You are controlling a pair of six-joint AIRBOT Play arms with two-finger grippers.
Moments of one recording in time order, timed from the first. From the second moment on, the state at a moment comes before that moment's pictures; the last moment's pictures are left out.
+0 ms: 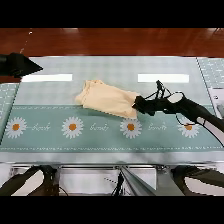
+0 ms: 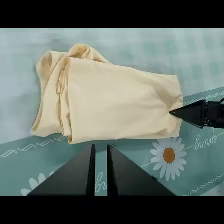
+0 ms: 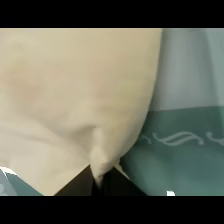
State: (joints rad) left arm 0.22 -1.06 1.35 0.86 -1.39 -1.27; right arm 0.24 -1.40 0.77 -0.57 0.64 1.45
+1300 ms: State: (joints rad) left arm 0.11 -1.31 1.25 0.87 -1.26 -1.09; right arm -1.06 -0.69 1.05 -1.73 1.72 1.64
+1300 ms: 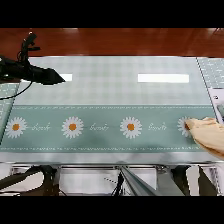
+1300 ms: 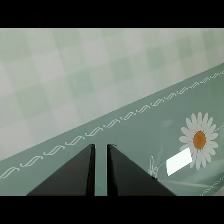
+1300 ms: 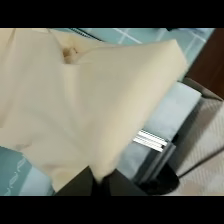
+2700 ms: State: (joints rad) left arm -0.10 -1.26 1.34 1.27 -1.26 -1.31; right arm -0.38 -0.86 1.06 -1.12 1.16 1.43
